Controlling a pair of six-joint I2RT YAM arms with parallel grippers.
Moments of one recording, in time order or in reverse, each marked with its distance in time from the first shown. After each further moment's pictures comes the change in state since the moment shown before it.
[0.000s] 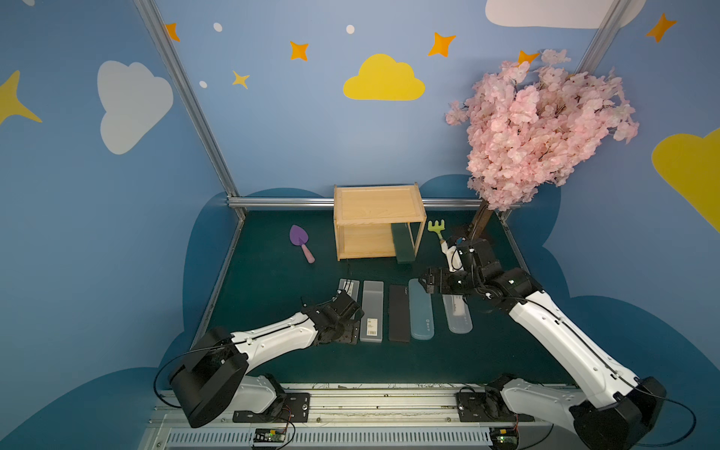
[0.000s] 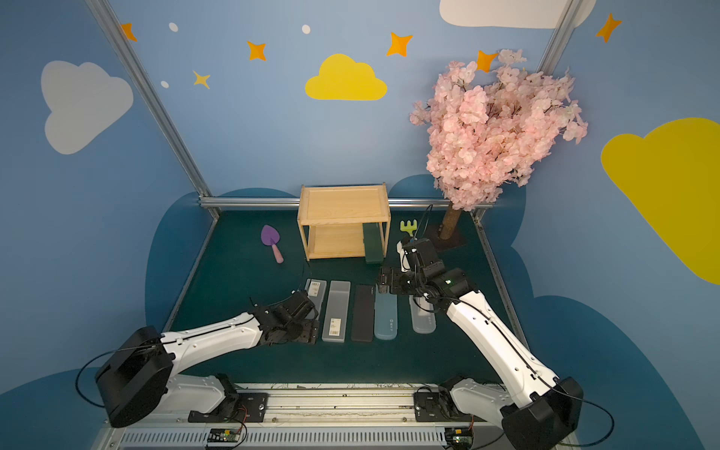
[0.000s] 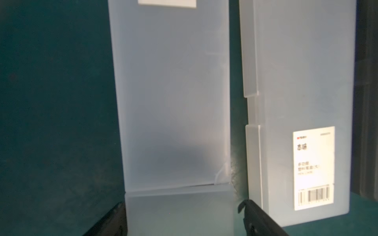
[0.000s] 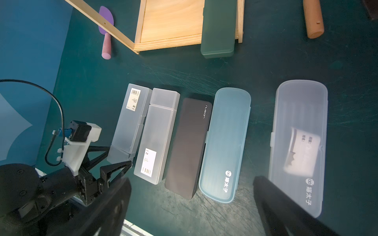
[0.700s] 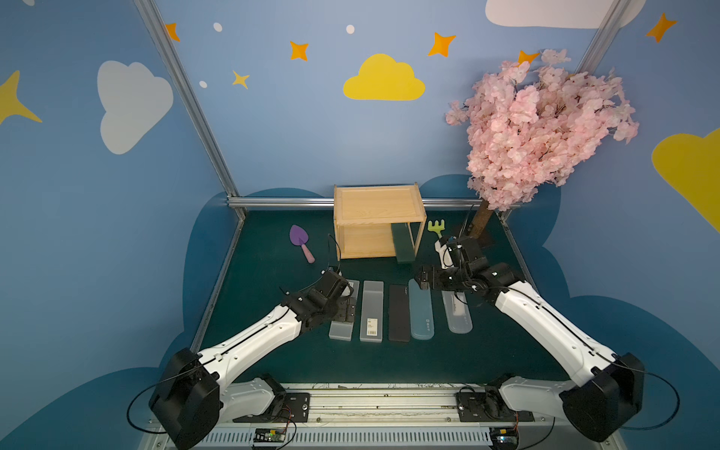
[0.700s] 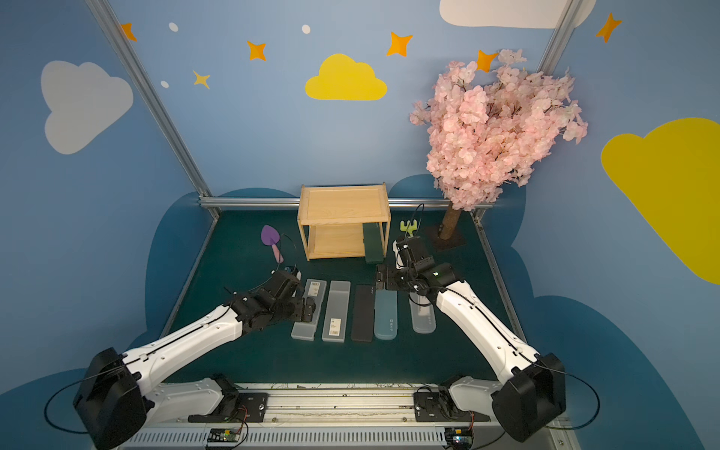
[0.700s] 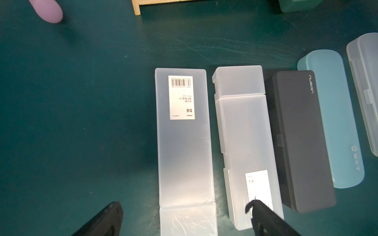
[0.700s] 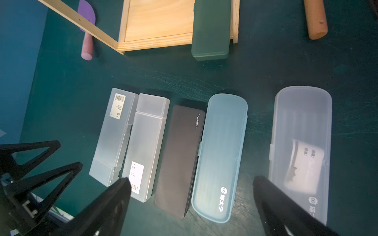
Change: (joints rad) left arm 0.139 -0.128 0.146 -0.080 -0.006 0.153; right arm -0.009 0.148 -0.021 0.111 0.036 -0.014
